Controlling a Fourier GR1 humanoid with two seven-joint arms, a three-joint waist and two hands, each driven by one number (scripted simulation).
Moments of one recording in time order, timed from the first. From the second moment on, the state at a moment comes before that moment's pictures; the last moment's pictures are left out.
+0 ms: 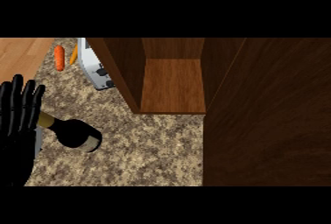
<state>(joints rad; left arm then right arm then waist) 0.05 0.09 0.03 -2.10 -0.01 -0.01 -0.03 -0.03 -0.11 0.01 -2.10 -0.02 0.03 0.02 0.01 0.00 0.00</state>
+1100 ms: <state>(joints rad) -0.20 0.21 0.04 -2.23 0.63 -0.07 0.61 0.25 -0.15 0.22 -2.43 -0.17 0.18 0.23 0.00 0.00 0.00</state>
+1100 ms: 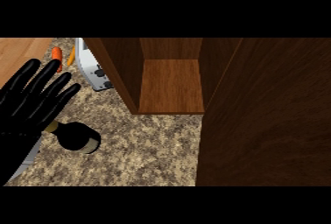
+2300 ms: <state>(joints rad) -0.30 0.31 0.13 -2.33 0.65 0.18 0.87 0.22 -0.15 0.27 -2.51 -0.13 0.10 0.38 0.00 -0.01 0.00</state>
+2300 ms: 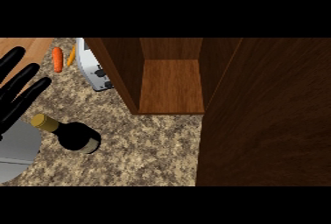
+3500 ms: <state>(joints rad) -0.25 0.43 0.46 -2.17 0.76 -0.07 0.79 0.20 -0.16 0.32 -2.52 -0.11 0.07 0.43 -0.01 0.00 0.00</state>
